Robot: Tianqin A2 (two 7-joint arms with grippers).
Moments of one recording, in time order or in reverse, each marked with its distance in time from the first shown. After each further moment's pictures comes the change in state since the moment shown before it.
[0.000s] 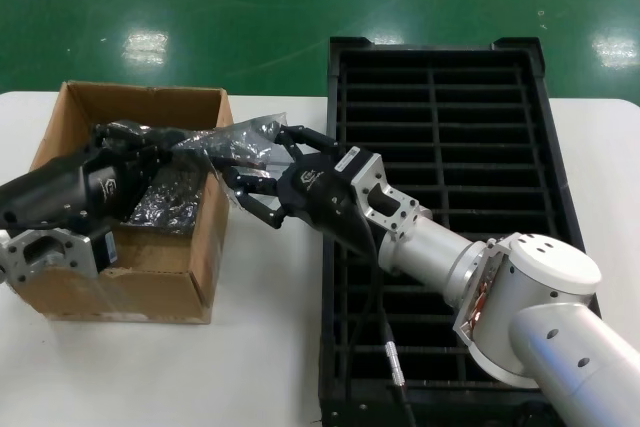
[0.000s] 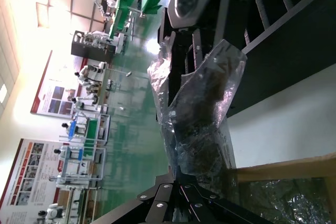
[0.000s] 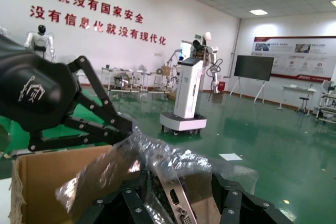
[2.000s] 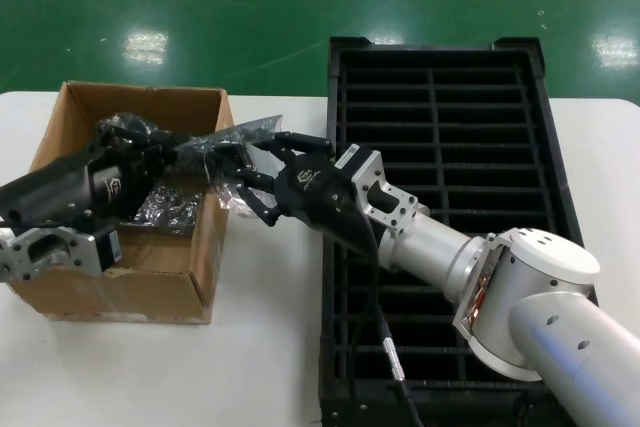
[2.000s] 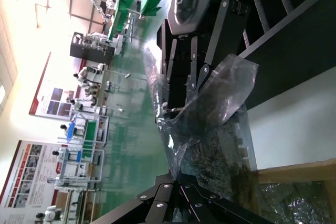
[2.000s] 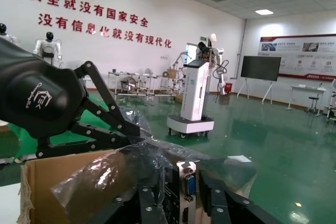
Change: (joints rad) left arm -0.009 0.001 0.012 0.003 0.006 0.002 -0.008; right arm 0.058 0.000 -0.108 -0.095 0.164 -0.057 -0.049
